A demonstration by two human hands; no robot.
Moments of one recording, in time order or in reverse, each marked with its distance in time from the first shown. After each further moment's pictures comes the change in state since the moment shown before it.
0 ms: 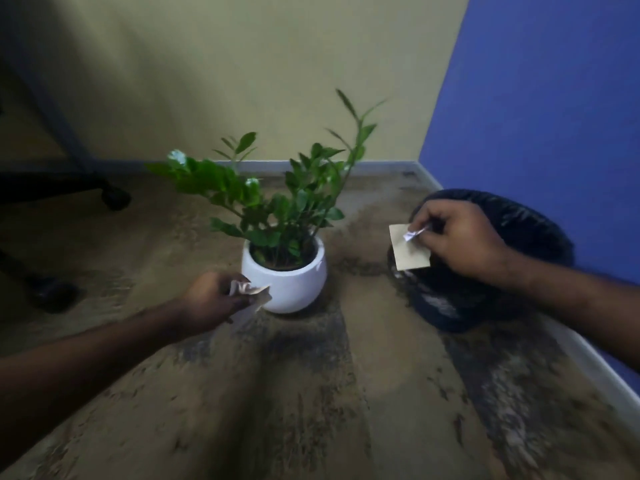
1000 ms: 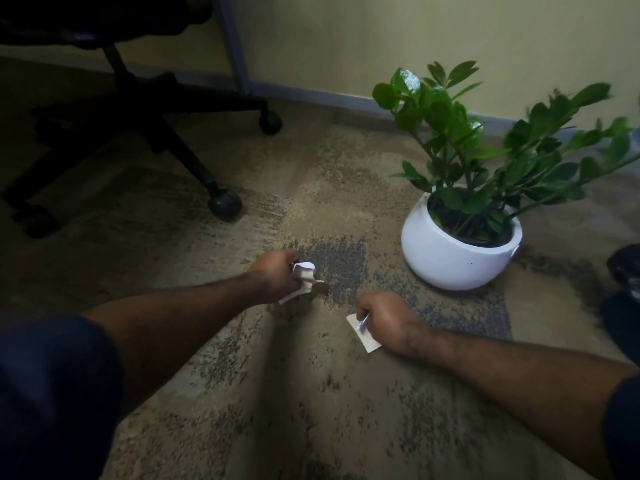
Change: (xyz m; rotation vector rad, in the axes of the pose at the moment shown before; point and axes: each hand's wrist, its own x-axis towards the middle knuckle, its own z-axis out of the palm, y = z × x) left_hand -0.023 -0.204 -0.062 0.264 0.057 -0.271; right_hand -0.040 -0.120 0.351 -0.073 -0.799 -0.222
